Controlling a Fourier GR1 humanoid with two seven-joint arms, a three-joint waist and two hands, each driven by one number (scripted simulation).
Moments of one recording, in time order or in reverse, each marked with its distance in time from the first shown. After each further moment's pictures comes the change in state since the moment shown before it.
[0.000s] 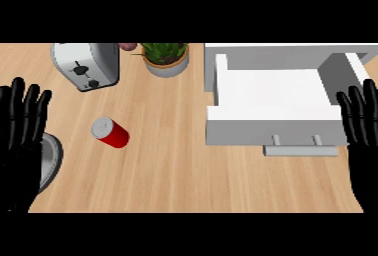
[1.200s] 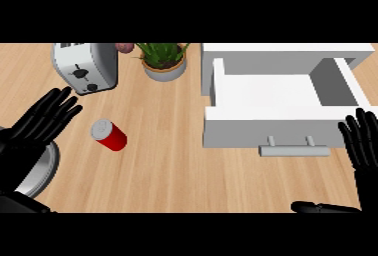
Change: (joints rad) left arm -0.041 0.224 0.093 0.111 0.432 -0.389 0.338; right arm 0.177 0.001 -0.054 -0.006 -0.005 0.014 0.163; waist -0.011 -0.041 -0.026
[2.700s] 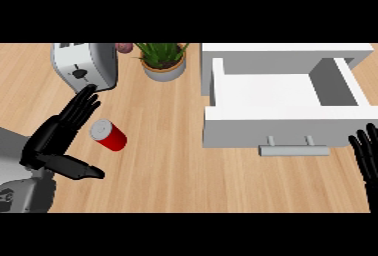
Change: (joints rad) left arm -0.130 -0.084 0.052 0.542 -0.277 -0.072 -0.345; right arm 0.084 0.032 -0.111 0.051 -0.025 0.139 -0.134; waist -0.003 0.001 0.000
